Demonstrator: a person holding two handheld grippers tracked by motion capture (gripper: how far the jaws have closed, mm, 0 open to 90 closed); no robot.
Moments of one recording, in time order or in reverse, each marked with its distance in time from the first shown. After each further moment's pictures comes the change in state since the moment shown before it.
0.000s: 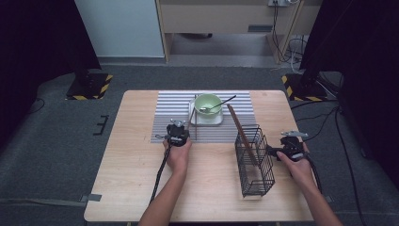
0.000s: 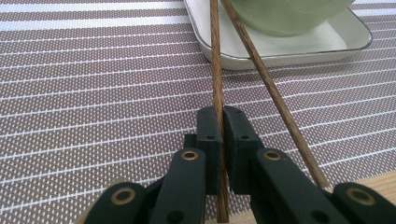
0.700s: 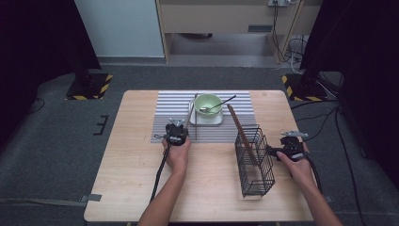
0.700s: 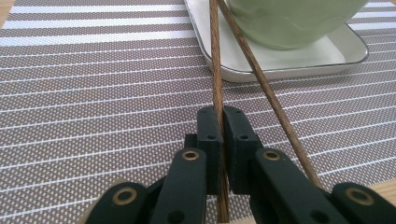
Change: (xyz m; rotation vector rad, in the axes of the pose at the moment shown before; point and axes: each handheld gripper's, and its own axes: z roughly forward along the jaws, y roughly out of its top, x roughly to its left) left arm 0.002 0.003 -0.005 -0.034 0.014 -0.005; right arm 0.000 0.000 0.000 0.000 0.000 0.000
